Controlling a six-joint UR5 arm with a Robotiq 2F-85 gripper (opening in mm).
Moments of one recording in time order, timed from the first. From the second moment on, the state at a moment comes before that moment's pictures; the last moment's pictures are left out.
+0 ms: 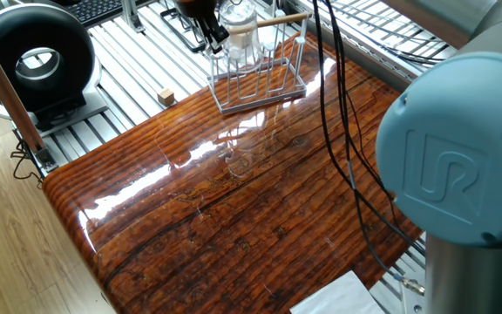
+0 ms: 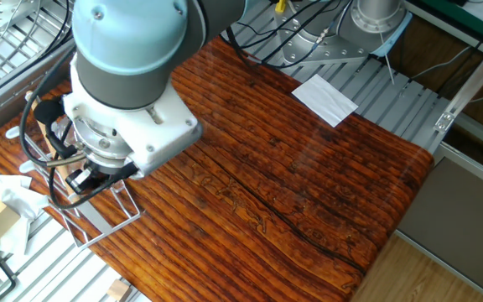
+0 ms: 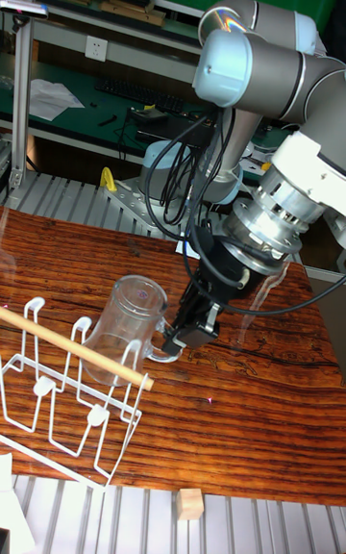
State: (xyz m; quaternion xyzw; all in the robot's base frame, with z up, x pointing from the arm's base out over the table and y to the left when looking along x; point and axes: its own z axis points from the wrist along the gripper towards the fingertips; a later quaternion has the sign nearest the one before) arm 0.681 0.009 0.190 0.65 -0.75 0.15 0.07
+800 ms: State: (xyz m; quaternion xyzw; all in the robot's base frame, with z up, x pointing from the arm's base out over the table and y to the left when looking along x) arm 0.675 0.019 0.186 0.62 -0.78 0.12 0.06
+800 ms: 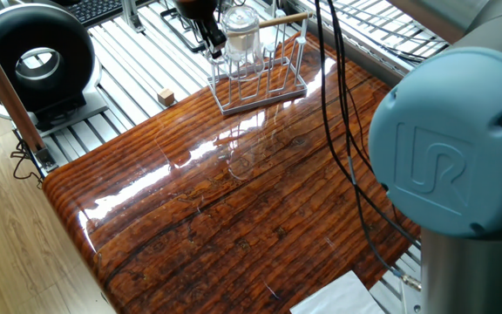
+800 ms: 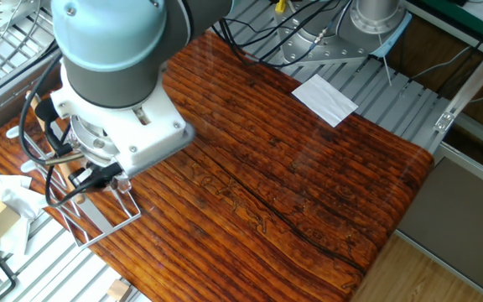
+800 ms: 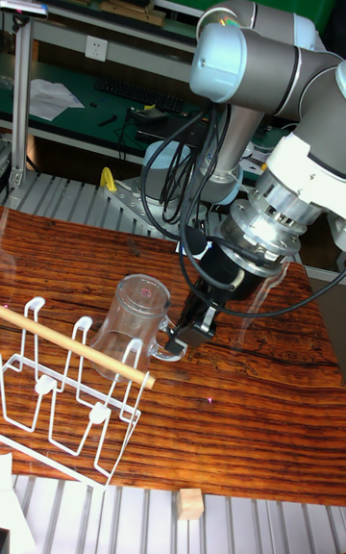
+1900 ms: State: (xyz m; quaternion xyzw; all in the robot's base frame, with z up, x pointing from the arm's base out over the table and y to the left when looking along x) arm 0.679 0.022 0.183 0.61 -0.78 0.11 0.05
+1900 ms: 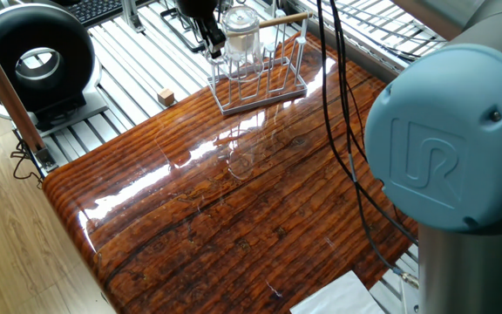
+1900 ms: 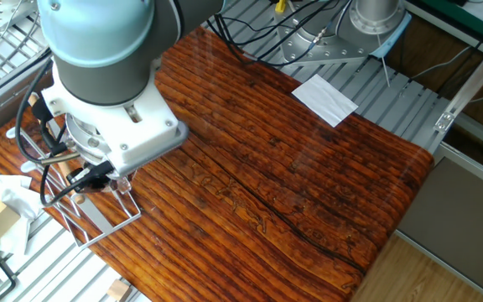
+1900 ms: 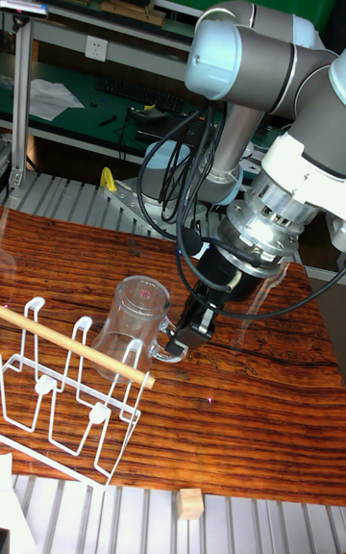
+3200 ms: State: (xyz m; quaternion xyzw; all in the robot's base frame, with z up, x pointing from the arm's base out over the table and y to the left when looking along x) arm 0.668 0.036 0.178 0.61 -0.79 0.07 0.05
